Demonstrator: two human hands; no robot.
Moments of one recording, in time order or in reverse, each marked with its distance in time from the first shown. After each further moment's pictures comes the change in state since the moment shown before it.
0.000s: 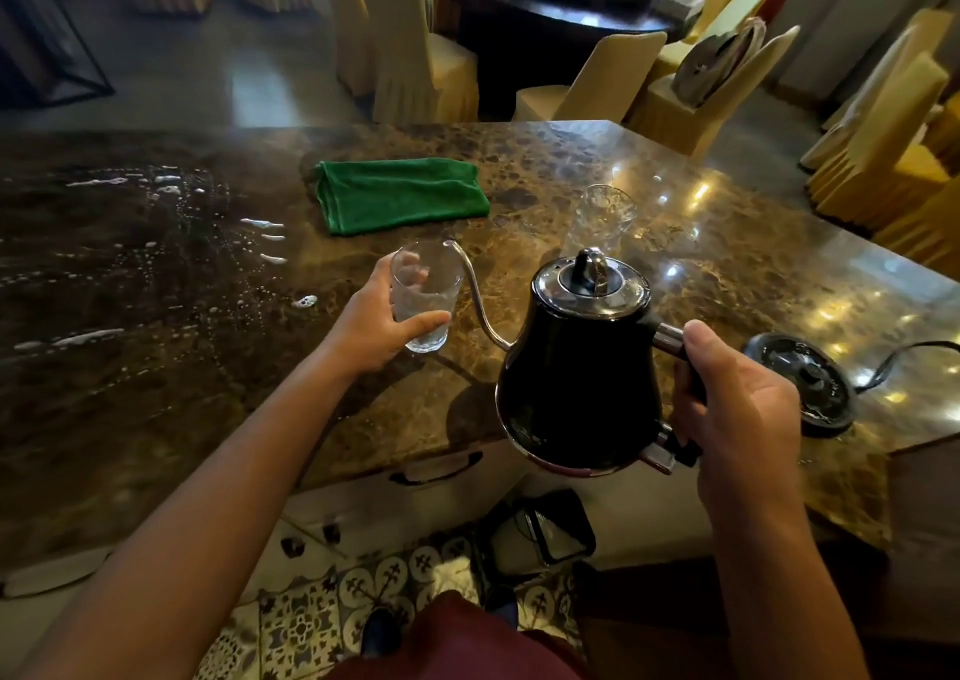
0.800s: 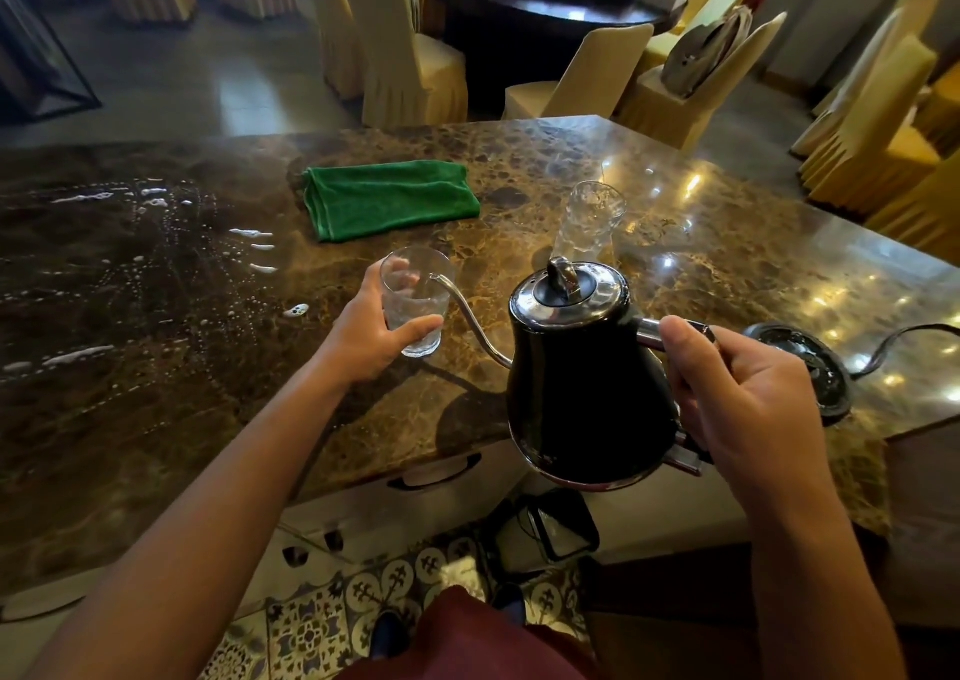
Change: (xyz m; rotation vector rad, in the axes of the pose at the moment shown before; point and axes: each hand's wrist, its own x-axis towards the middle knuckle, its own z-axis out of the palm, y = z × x) left_hand 0.002 -0.004 0.005 0.031 -0.002 0.019; right_hand 0.000 -0.023 -0.010 -0.285 -0.156 -0.160
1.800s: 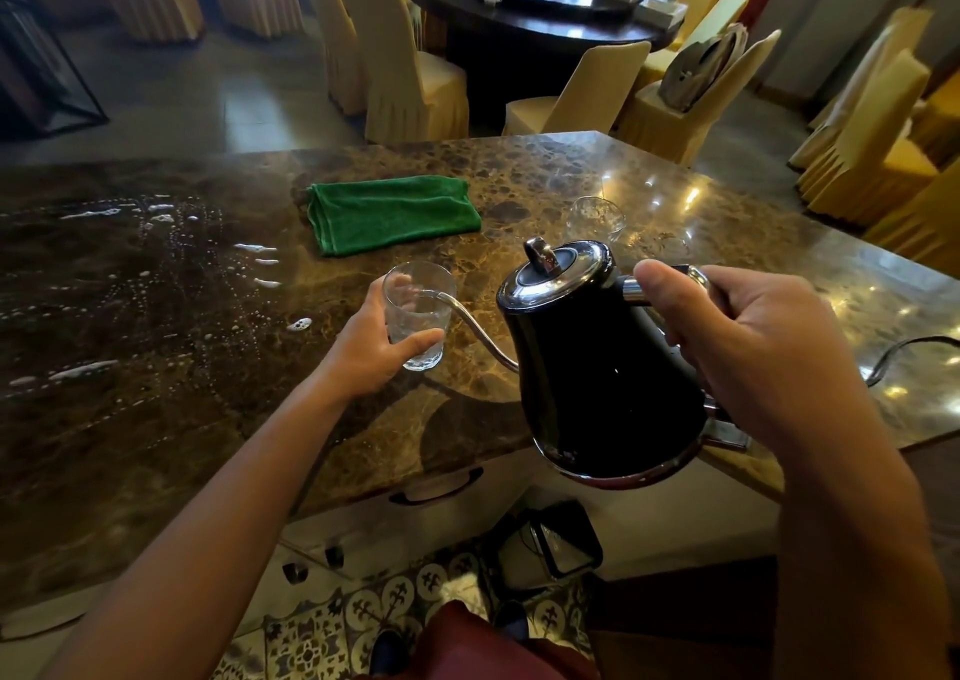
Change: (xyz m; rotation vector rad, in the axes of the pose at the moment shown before) left_hand 0.000 -0.002 -0.003 -0.012 -0.014 -0.003; right_hand 0.035 -0.046 -0.007 -0.322 -0.051 -0.104
